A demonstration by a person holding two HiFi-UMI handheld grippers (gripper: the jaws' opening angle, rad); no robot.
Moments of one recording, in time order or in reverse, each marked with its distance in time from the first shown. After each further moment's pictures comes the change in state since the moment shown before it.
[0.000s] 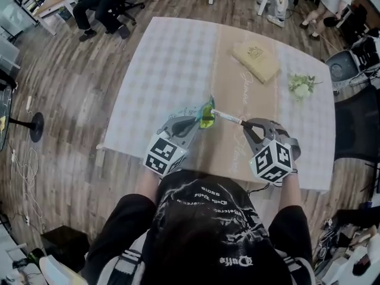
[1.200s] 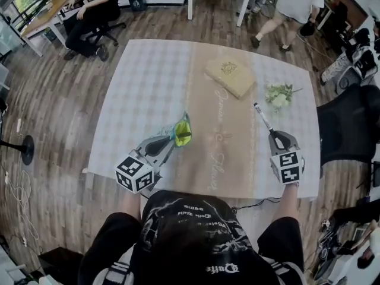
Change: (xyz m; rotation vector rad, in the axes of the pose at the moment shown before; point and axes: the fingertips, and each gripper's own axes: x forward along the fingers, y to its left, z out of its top) left arm 0.018 -0.002 0.033 -0.195 -0.095 -0.089; right arm -0.054 -0.095 -0.202 0.652 0.071 -0.346
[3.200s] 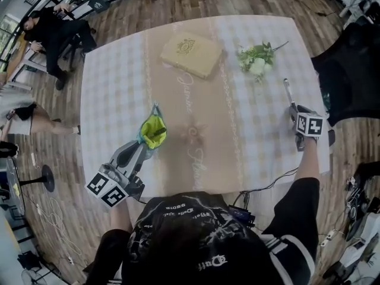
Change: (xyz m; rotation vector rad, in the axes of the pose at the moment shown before) left arm 0.105 -0.038 0.037 -0.096 0.017 -0.081; right arm 0.098 -0.215 -0.279 0.674 0.221 -0.101
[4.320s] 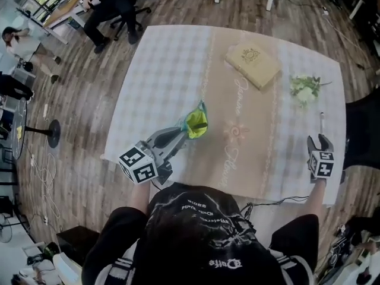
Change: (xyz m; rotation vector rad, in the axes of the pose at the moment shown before) left arm -0.076 0.023 -0.018 -0.057 -0.078 0.032; right arm -0.062 0.134 0.026 -0.397 -0.135 0.029
